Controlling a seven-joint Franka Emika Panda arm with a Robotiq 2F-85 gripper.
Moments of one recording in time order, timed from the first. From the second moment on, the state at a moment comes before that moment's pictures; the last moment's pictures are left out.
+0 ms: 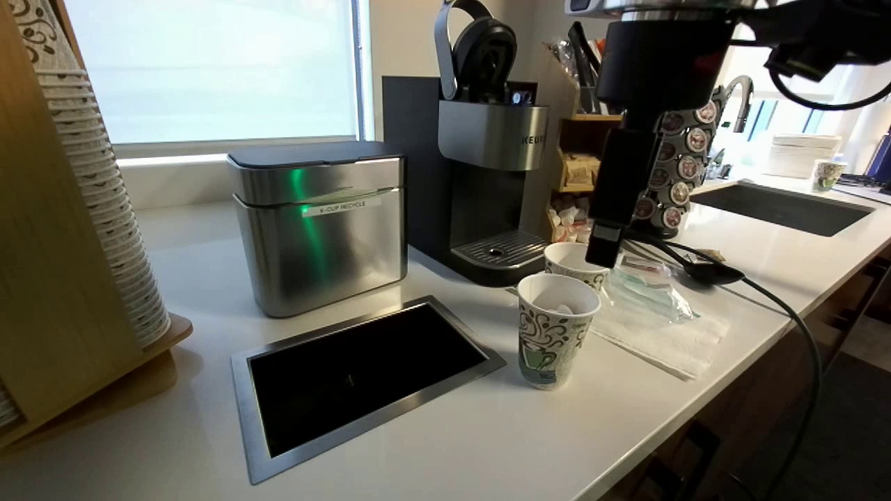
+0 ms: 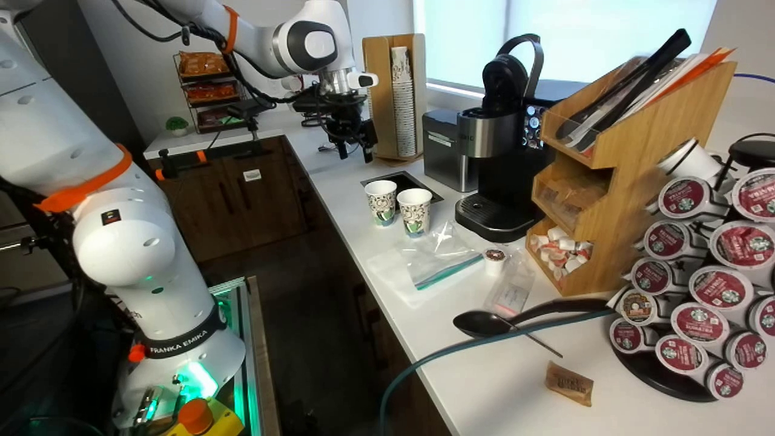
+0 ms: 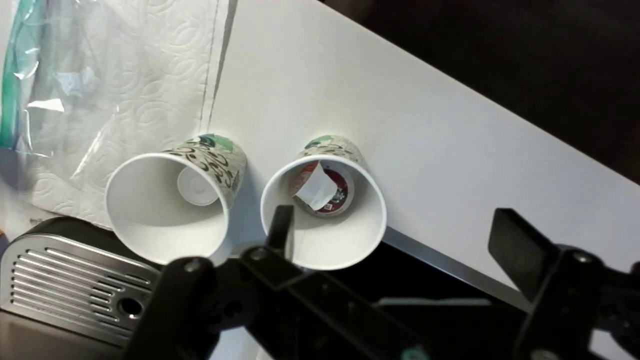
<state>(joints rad) 0.21 -0.27 0.25 -2.35 -0.03 2.13 0.02</state>
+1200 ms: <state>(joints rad) 0.23 -0.04 0.24 -2.38 -0.07 2.33 -0.15</state>
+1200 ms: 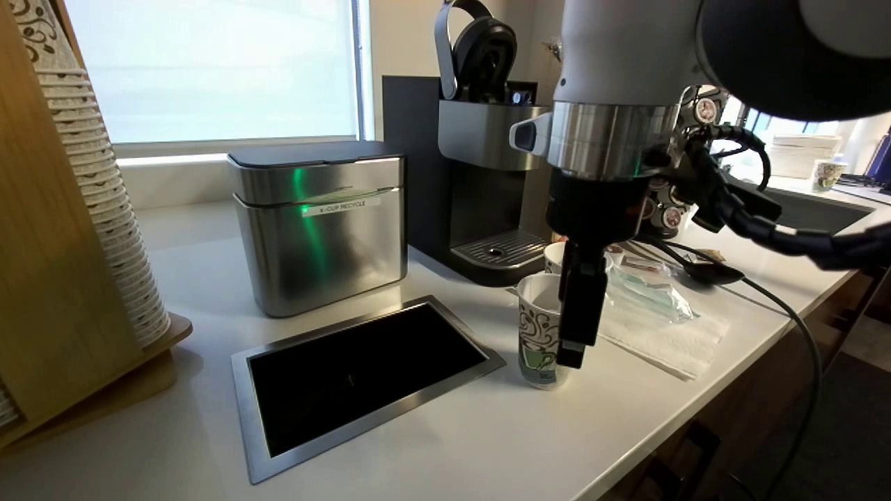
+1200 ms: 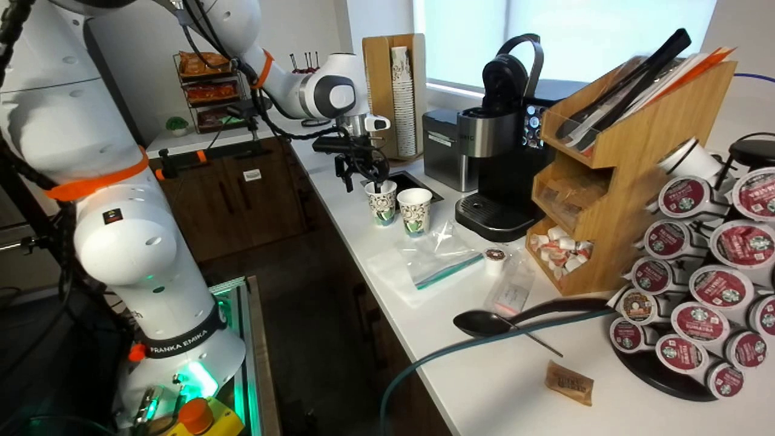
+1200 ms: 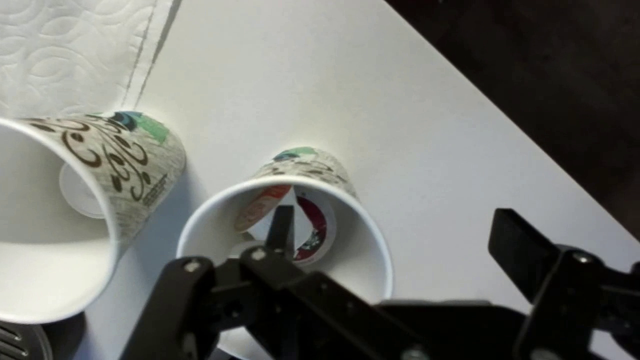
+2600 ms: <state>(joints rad) 0.27 -0.09 0.29 -2.34 -0.32 2.39 -0.04</state>
